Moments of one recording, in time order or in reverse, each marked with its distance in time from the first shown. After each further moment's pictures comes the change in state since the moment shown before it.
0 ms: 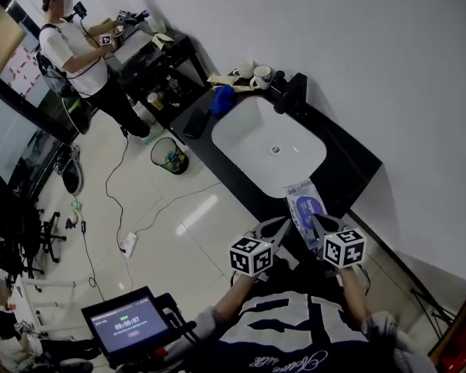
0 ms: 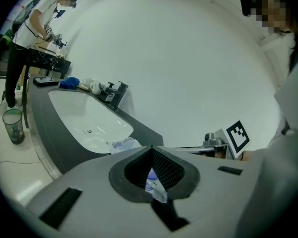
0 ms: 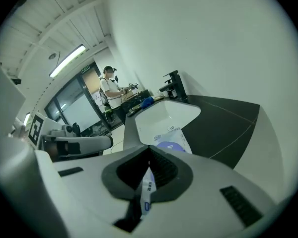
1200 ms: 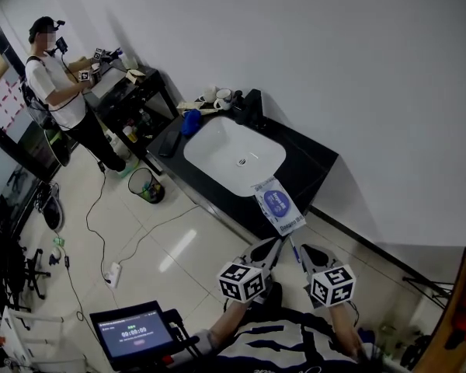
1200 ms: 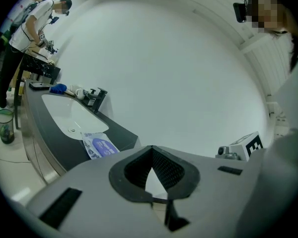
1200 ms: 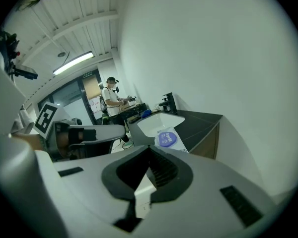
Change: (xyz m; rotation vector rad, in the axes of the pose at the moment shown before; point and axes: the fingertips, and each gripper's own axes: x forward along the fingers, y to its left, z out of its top) left arm -0.075 -0.141 -0.018 0.042 -0.079 -0.125; right arm -0.171 0.077 -0.046 -0.058 -0.175 -0.148
